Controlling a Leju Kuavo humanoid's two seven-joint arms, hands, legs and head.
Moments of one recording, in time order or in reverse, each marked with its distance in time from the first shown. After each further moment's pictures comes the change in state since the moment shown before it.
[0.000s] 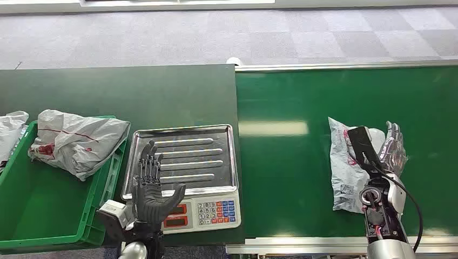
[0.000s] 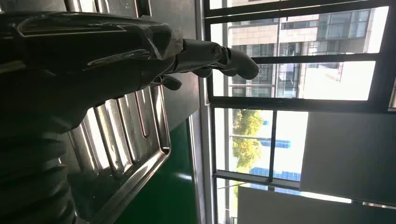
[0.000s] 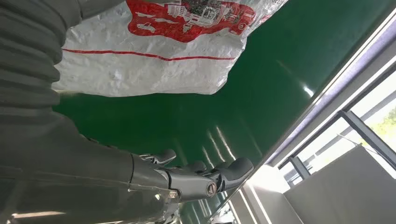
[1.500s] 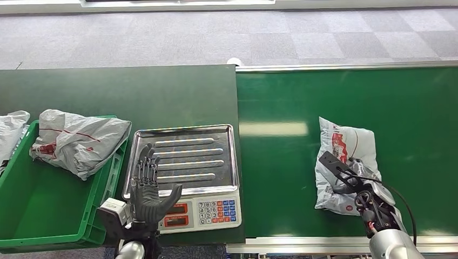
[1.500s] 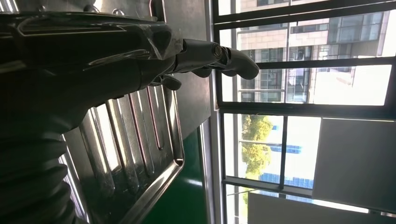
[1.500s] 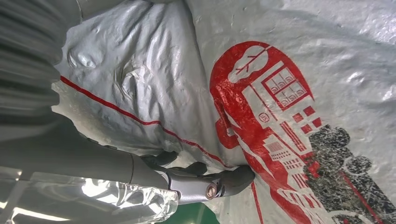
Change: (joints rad) left arm -0.012 0.033 0.015 0.042 0.029 0.018 -0.001; right arm -0.104 -0.045 0.050 0.346 0.265 0.477 0.169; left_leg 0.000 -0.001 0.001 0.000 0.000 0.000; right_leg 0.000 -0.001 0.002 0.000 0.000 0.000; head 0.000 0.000
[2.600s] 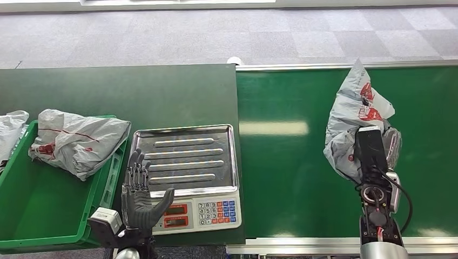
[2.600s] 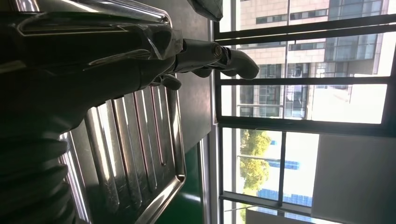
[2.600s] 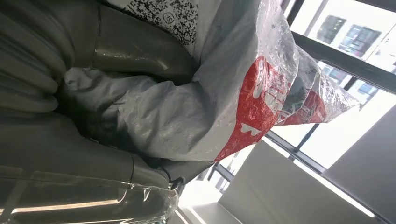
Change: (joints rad) left arm 0.051 0.006 0.015 -0.038 0.010 0.043 -0.036; right arm 0.156 0.119 -0.081 -0.536 -0.549 -0.415 -0.521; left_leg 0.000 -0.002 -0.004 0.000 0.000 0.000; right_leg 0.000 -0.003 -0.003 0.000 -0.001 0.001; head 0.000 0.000
